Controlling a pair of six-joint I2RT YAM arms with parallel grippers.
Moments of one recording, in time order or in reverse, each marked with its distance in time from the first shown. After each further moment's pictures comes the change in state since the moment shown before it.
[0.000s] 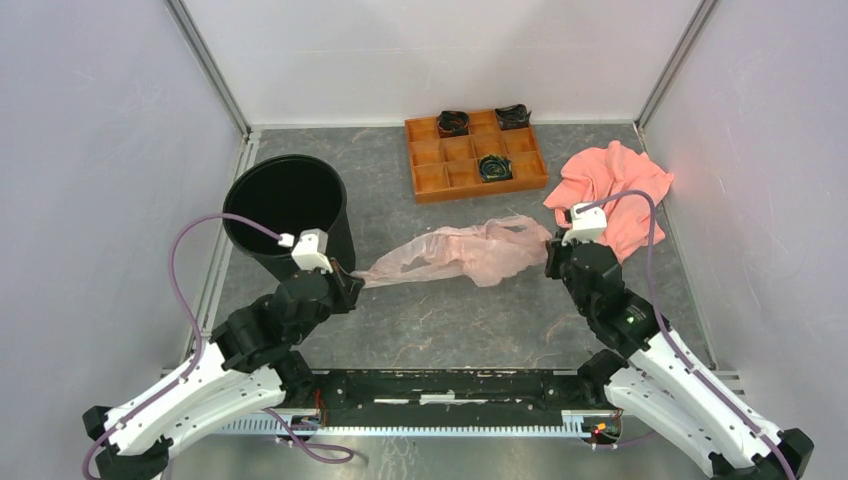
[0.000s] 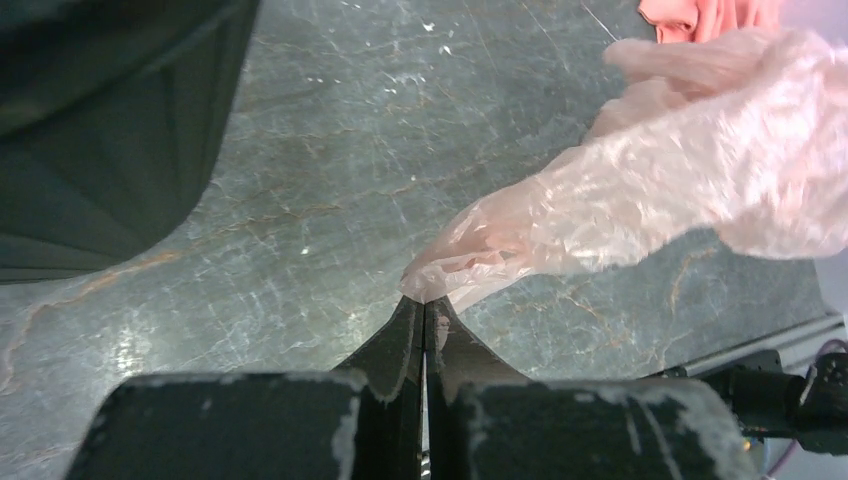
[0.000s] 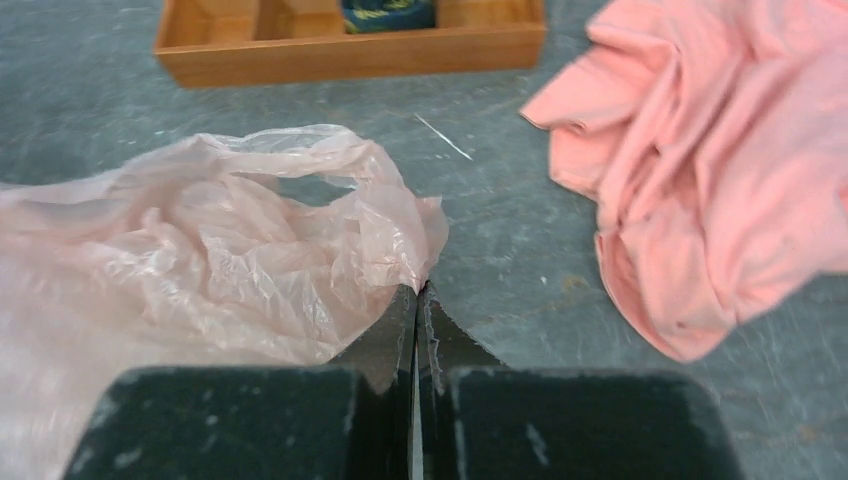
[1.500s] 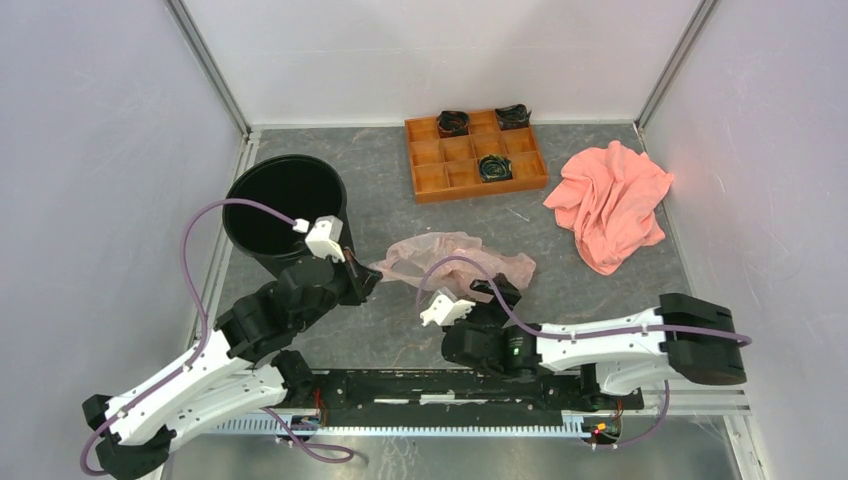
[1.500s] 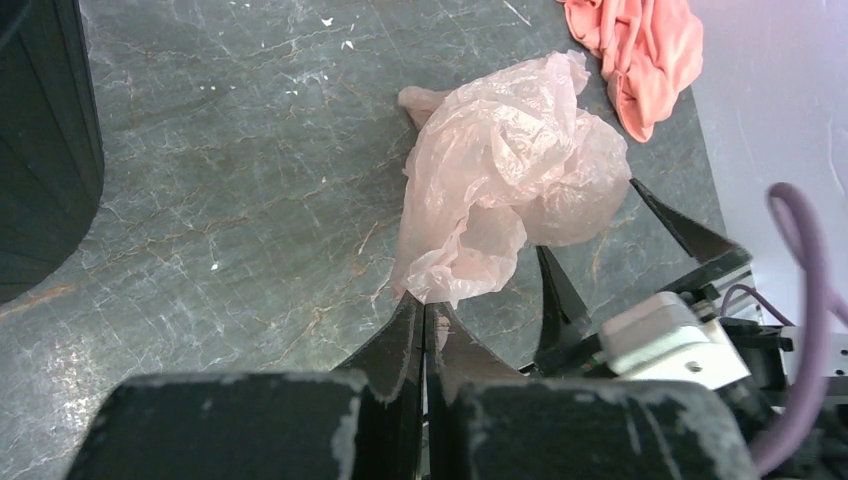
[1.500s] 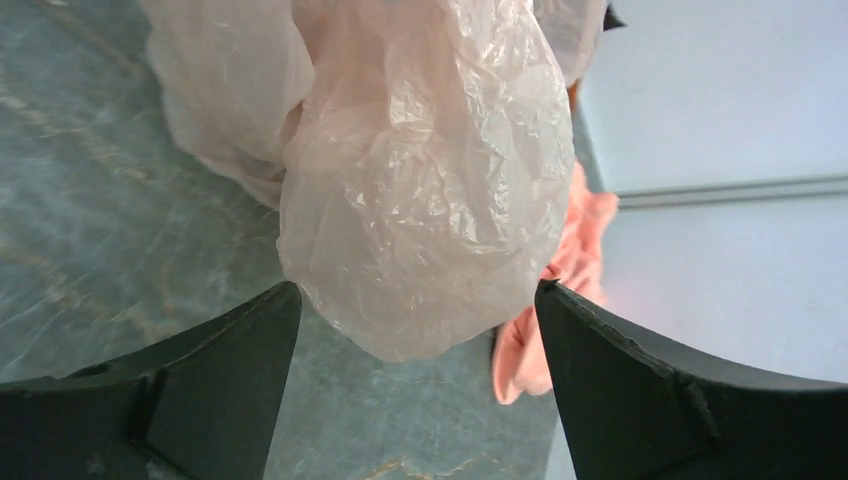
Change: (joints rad) left arm 0.000 0.100 0.089 0.061 0.116 0.004; right arm 0.851 0.623 0.025 0.018 0.668 -0.312
